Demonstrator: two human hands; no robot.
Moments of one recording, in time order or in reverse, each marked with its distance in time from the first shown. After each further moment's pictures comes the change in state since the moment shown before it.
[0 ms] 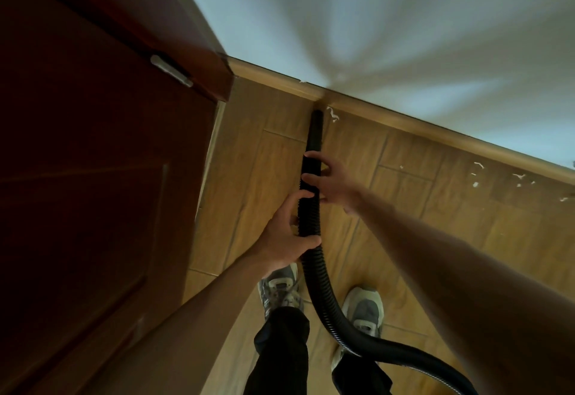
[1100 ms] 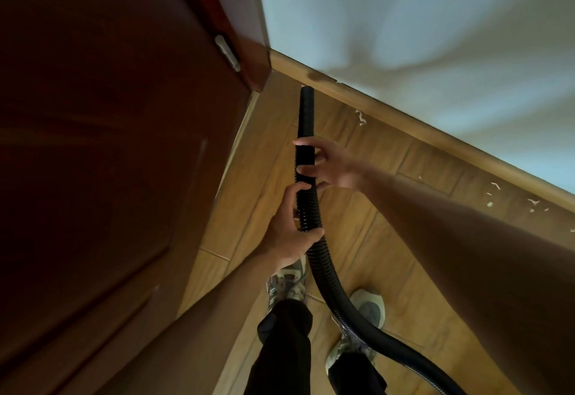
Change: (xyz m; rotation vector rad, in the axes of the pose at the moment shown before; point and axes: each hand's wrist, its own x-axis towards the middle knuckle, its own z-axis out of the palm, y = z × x) left_hand -0.027 -0.022 -0.015 -0.054 0.195 0.118; right_hand -0.004 -0.048 0.036 -0.370 -0.241 -0.136
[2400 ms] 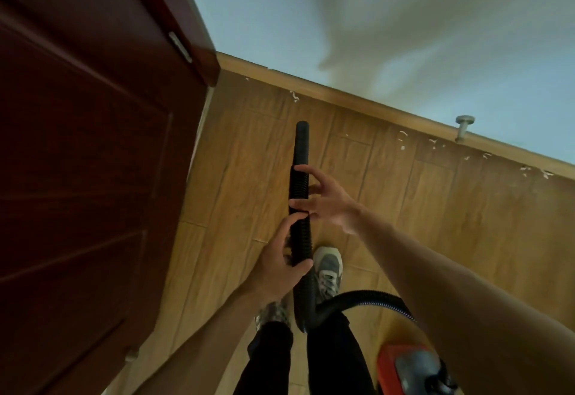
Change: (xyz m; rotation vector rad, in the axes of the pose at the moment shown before) left_hand -0.203 -0.073 0.095 0.155 -0.184 0.233; right_hand -0.259 0.095 0.064 0.373 0.199 -0.038
